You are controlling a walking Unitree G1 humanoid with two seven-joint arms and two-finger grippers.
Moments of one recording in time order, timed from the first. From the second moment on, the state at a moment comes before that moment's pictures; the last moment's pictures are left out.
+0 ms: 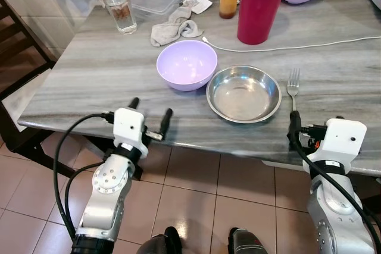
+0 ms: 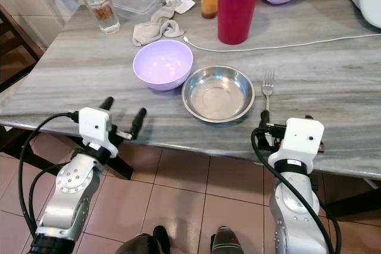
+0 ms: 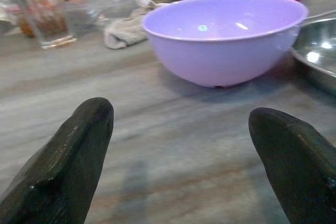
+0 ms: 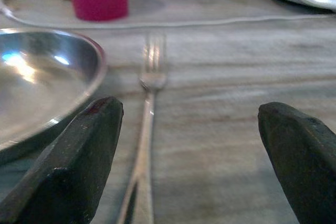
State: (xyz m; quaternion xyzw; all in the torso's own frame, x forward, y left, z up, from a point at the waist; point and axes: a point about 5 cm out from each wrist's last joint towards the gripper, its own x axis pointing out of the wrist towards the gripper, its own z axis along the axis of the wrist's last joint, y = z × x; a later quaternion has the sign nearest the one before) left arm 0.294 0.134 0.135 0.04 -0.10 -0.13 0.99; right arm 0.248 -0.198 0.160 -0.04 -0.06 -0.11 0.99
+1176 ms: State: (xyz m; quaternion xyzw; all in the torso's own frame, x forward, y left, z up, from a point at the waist) left arm 0.297 0.146 0.119 0.08 -0.07 -0.03 0.99; right arm 0.253 -0.194 0.166 -0.02 -0.08 -0.08 0.99
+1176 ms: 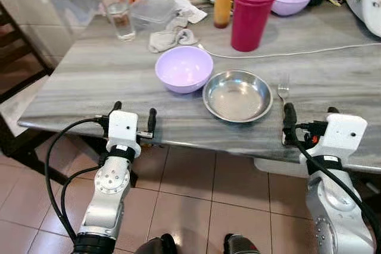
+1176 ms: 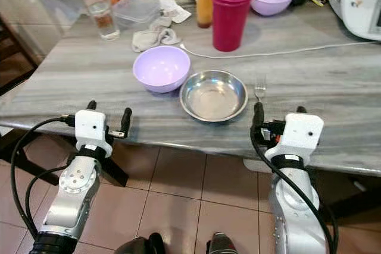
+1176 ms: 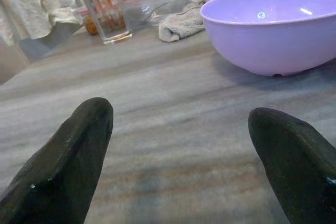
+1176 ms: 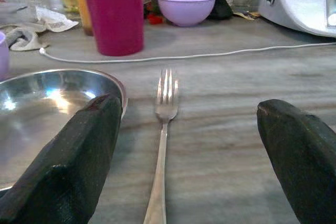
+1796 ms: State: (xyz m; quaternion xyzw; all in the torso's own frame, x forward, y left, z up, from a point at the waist) left arm 0.300 0.144 0.123 0.08 -0.07 -0.04 0.99; right arm 0.258 -0.192 0.166 -0.02 -0.08 -0.07 0.99
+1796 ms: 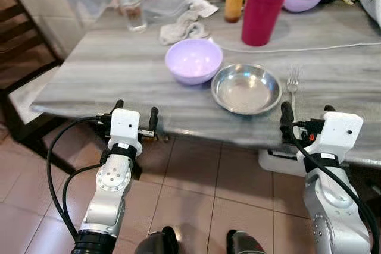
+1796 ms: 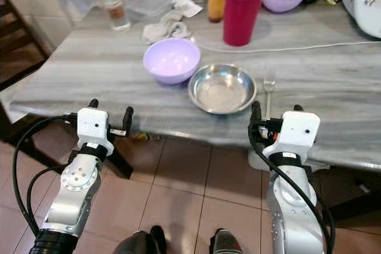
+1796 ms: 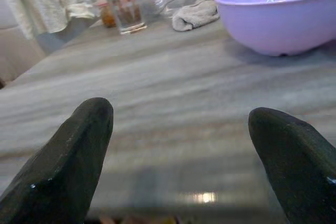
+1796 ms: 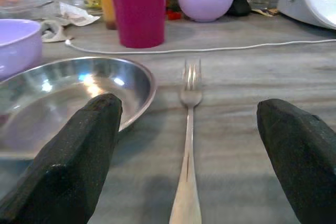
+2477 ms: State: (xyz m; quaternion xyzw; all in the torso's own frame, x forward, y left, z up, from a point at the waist) left arm 0.301 0.146 0.119 0.08 -0.06 -0.04 0.99; right arm 0.262 -0.192 0.167 -0.02 -0.09 -0.07 0.99
